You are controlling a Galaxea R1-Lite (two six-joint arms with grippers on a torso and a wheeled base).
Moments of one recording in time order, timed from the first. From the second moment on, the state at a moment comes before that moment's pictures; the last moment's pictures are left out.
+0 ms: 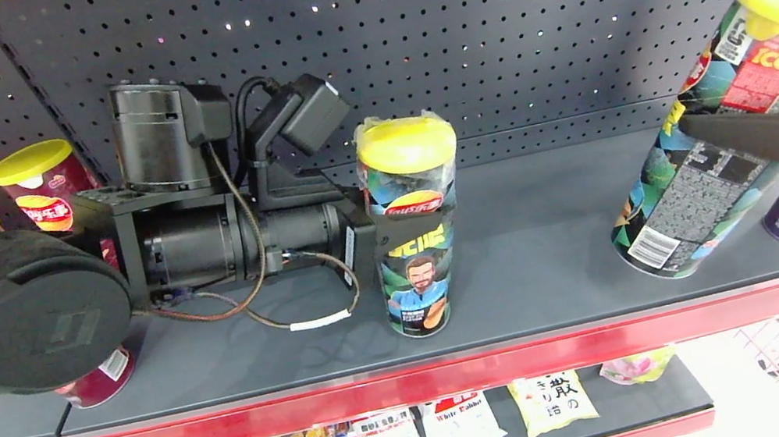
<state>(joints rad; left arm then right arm) -0.61 1.74 -1.15 -0.33 -0.53 0.16 0.40 1.14 -0.79 -0.29 0.17 -0.10</state>
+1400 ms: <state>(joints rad) -0.62 1.70 -1.02 -0.41 -0.58 0.07 0.40 1.14 -0.79 -0.29 0.17 -0.10</state>
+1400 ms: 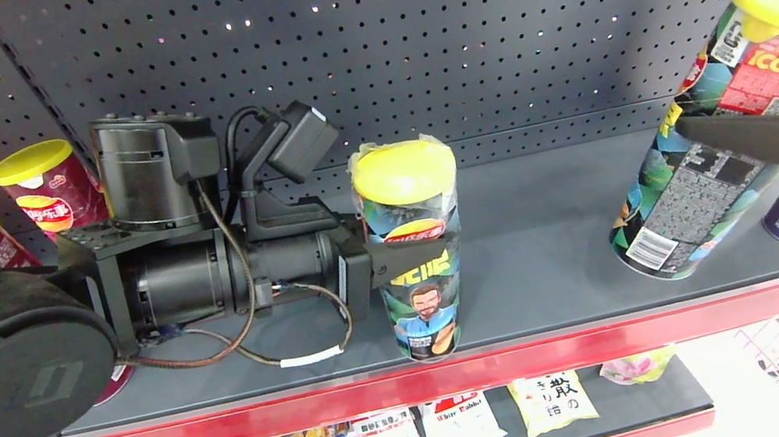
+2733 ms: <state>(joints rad) -0.54 1.46 -0.67 -0.41 -0.50 0.07 0.46 1.45 -0.99 -0.31 0.18 -0.10</state>
